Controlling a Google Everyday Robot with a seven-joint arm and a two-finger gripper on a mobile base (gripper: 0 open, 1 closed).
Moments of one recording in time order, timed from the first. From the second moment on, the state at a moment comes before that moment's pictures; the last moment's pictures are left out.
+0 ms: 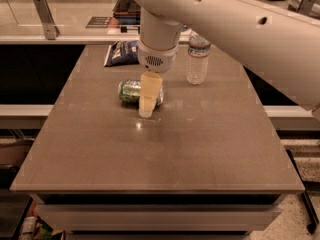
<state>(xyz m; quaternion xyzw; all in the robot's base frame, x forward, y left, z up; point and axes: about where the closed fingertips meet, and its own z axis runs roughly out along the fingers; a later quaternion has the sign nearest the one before) 0.577 0.006 0.882 -0.63 0.77 -0.02 0.11</state>
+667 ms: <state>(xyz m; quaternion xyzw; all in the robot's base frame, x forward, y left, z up) 0.590 0.026 0.859 -0.61 0.79 -0.02 0.09</state>
